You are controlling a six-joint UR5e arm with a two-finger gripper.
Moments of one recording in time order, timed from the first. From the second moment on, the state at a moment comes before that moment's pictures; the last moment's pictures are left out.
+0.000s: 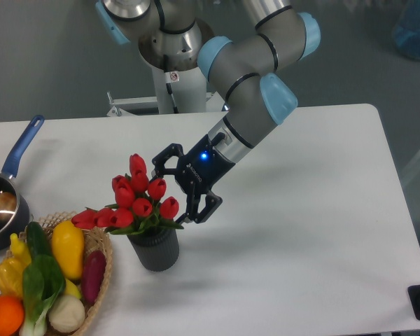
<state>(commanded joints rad) 2.55 -1.84 -1.81 -1.08 0.63 1.47</state>
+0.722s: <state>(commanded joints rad) 2.52 -1.86 -1.80 -1.08 0.62 1.47</state>
